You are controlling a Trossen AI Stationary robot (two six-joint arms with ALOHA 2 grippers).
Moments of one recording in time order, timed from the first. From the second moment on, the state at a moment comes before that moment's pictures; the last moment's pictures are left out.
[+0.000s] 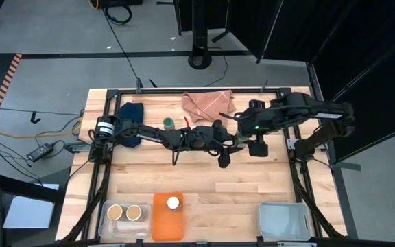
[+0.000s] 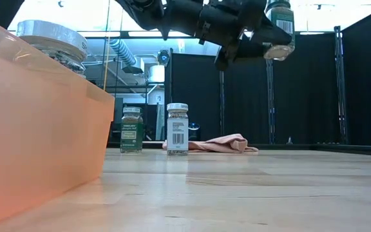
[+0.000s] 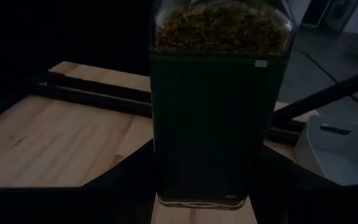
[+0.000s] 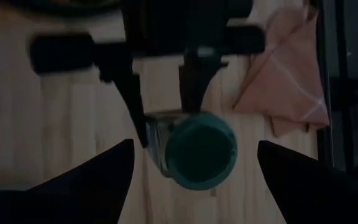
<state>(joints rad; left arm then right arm) -0.03 1.99 1.42 0.38 -0.13 -0.17 0.12 1.52 1.89 -1.57 0.19 0.11</state>
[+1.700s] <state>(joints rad) -0.04 1.99 1.42 0.36 -0.20 -0.02 0.01 1.57 1.78 -1.51 0.05 0.00</state>
